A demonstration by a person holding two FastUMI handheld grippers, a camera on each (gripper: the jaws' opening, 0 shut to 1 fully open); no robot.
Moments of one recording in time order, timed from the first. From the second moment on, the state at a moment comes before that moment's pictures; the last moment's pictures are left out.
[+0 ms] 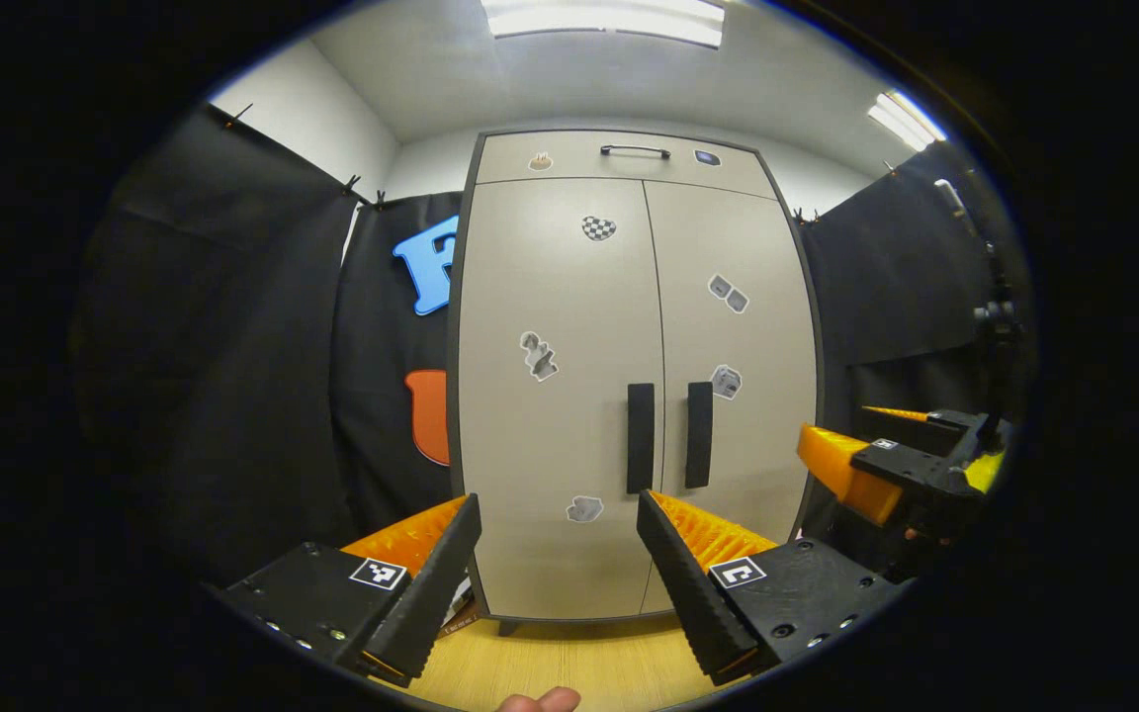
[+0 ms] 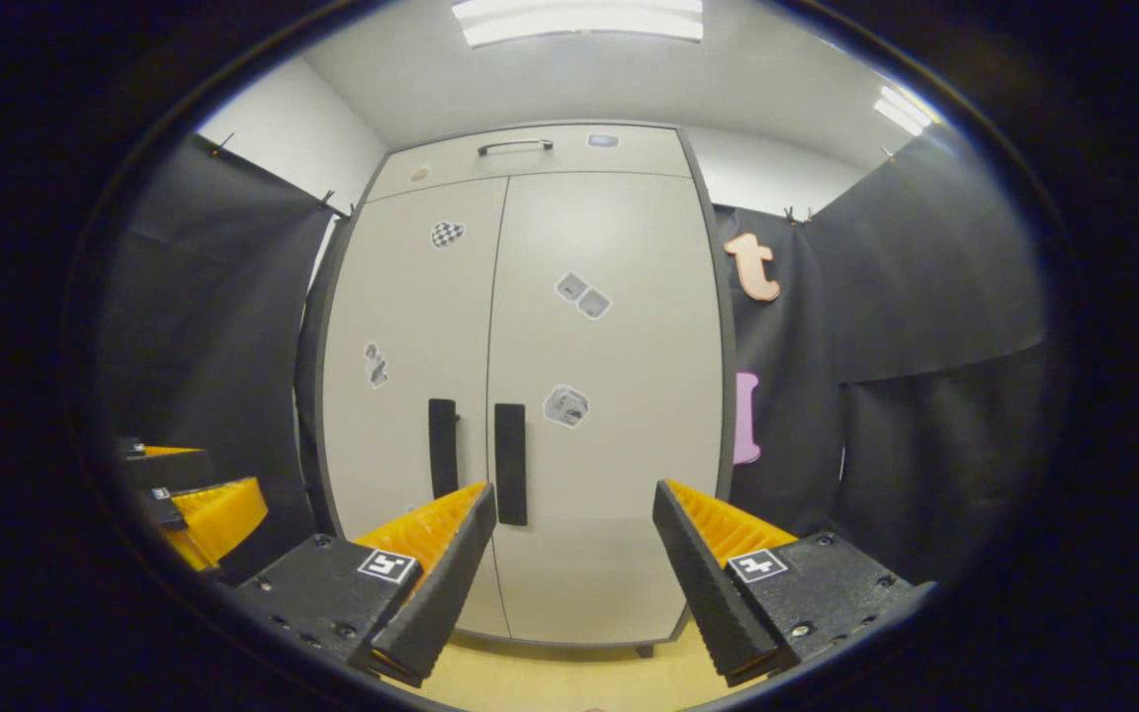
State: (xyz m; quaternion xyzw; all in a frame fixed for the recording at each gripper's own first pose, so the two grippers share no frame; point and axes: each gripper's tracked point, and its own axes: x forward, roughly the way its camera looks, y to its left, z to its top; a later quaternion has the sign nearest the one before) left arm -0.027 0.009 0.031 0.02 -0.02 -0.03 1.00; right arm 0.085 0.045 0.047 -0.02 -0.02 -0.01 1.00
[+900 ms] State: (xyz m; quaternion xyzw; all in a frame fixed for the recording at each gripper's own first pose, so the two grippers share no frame) left arm -0.025 0.050 -0.007 0.00 0.02 -0.03 1.00; right arm 0.237 0.086 0.012 -0.01 0.04 -0.01 1.00
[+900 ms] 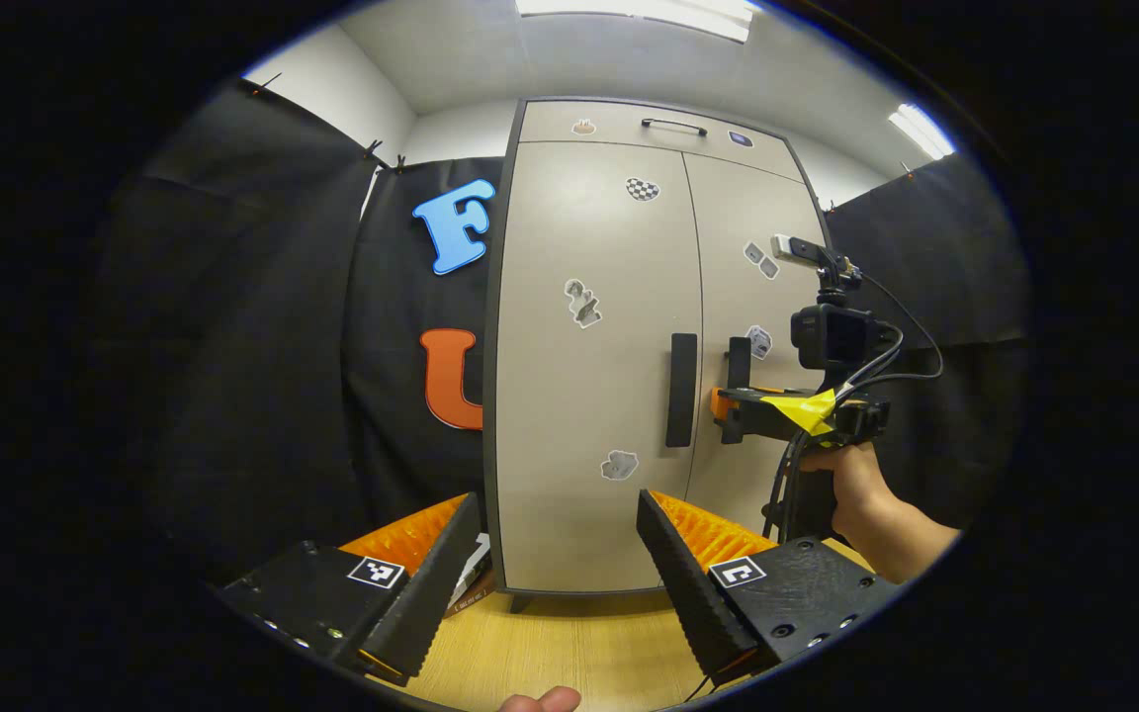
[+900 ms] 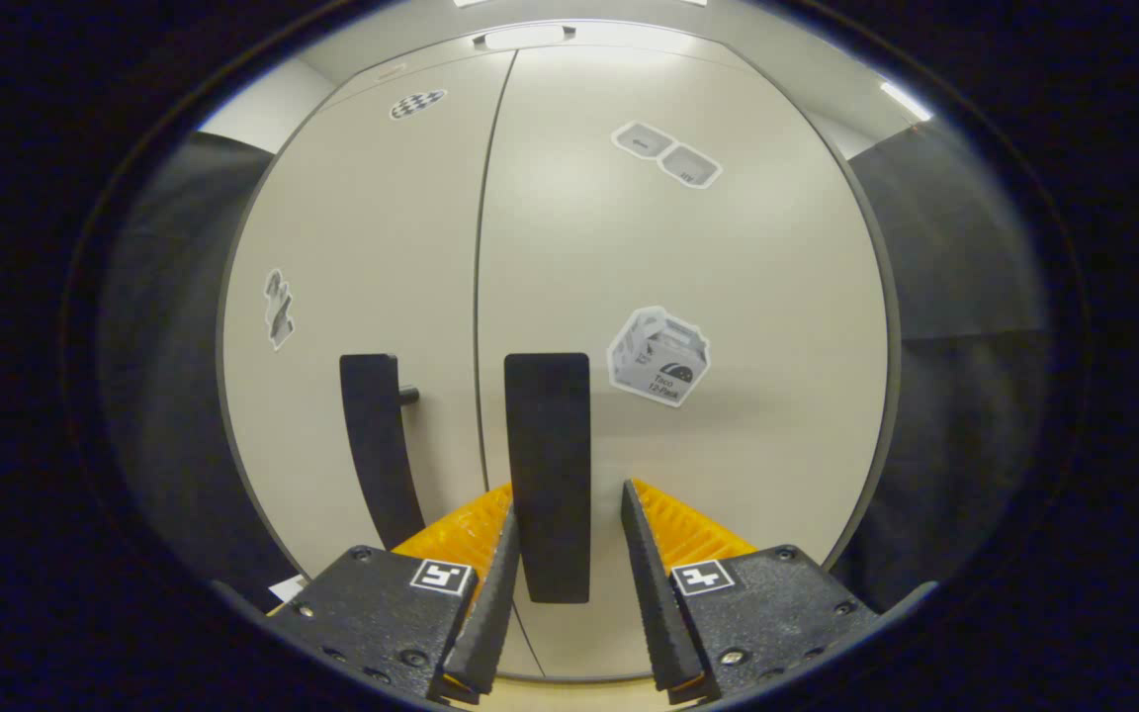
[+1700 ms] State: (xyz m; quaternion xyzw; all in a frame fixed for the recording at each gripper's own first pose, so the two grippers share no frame) left arm -0.035 0.032 -0.011 0.01 0.02 -0.03 1.00; right arm 0.176 0.079 0.014 0.00 0.03 0.06 1.00
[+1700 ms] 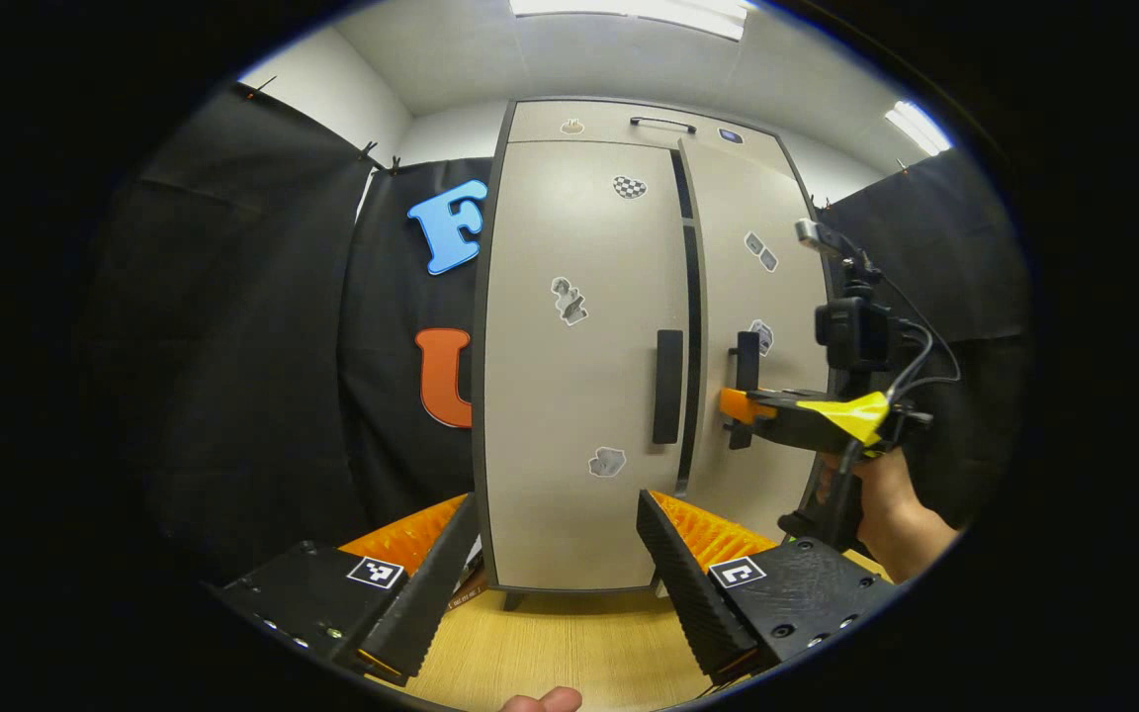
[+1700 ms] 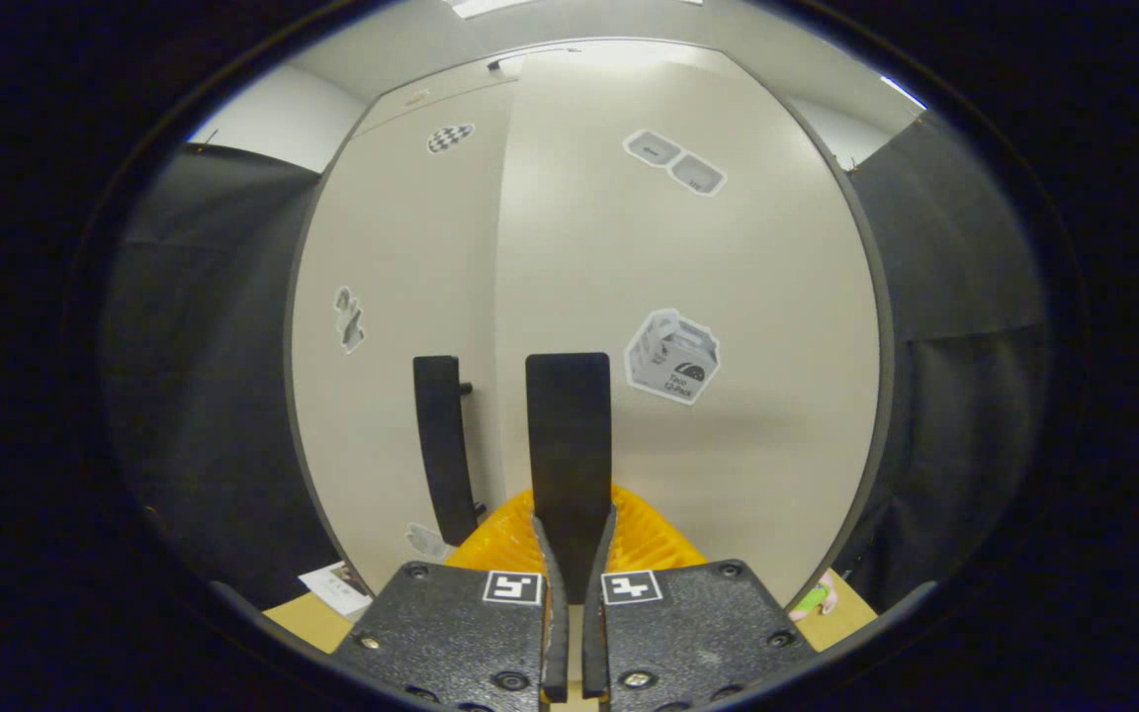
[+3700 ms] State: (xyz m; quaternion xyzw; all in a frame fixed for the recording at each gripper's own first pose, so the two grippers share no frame) left arm -0.038 -0.062 -0.026 0.01 0.03 -0.02 1.00; right arm -0.044 -0.142 0.015 0.00 0.02 -0.01 1.00
